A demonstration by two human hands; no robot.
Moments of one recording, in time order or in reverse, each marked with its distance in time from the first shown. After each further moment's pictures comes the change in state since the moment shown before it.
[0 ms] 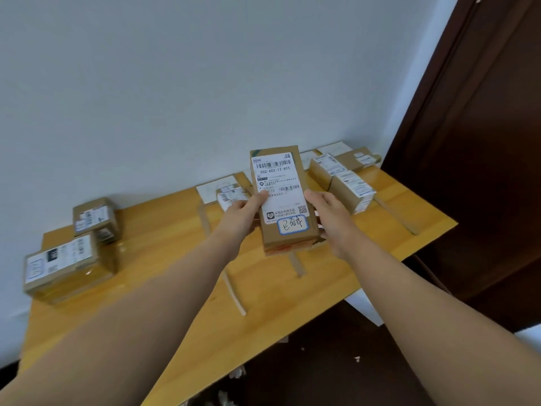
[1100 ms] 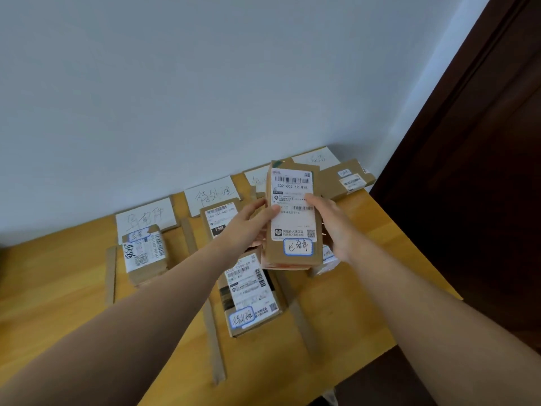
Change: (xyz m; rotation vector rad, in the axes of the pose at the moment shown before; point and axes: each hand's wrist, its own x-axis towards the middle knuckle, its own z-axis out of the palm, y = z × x) left_hand 0.246 0.052 0.188 0.063 -0.109 -0.125; right_hand 0.305 0.010 -0.176 0.032 -0.051 0.316
